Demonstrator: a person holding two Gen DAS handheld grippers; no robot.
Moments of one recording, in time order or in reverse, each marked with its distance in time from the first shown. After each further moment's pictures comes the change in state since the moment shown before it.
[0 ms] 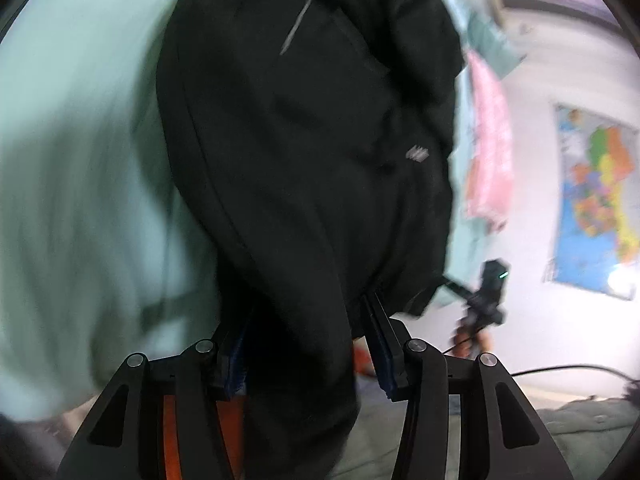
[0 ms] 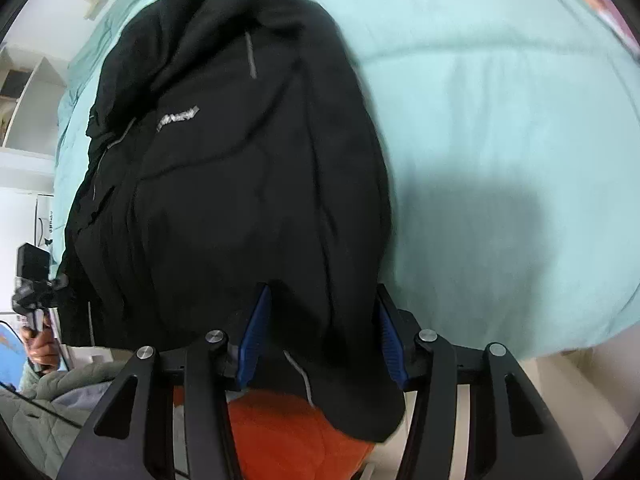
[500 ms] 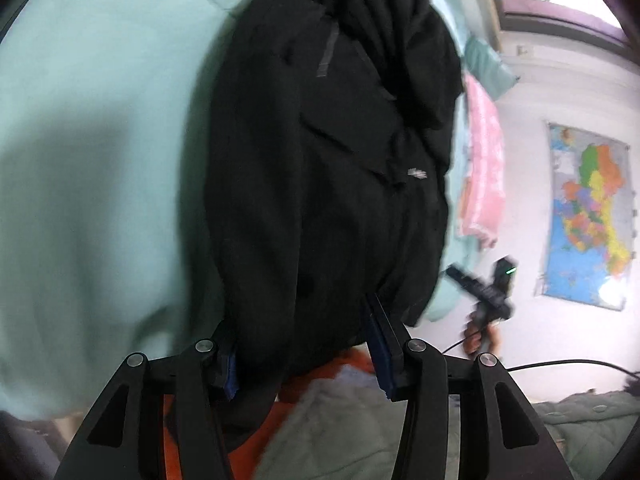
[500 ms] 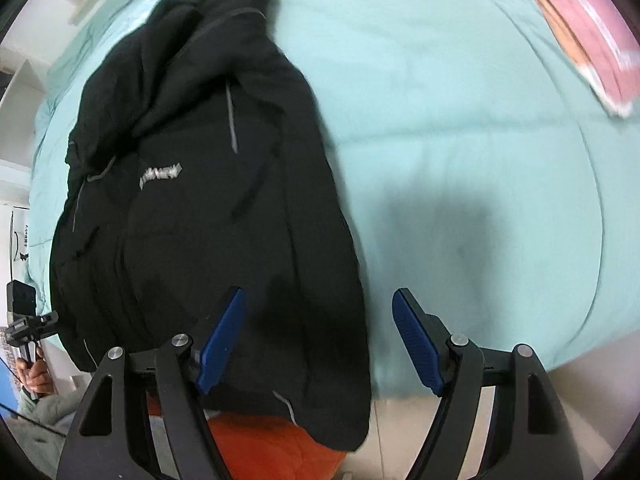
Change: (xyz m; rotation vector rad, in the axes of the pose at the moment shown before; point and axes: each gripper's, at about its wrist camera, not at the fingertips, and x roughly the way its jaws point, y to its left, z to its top) left arm -0.030 0.018 -0.009 -0.037 -0.106 -0.114; right arm -0.034 0.008 0.045 -0.004 -0.056 -0.129
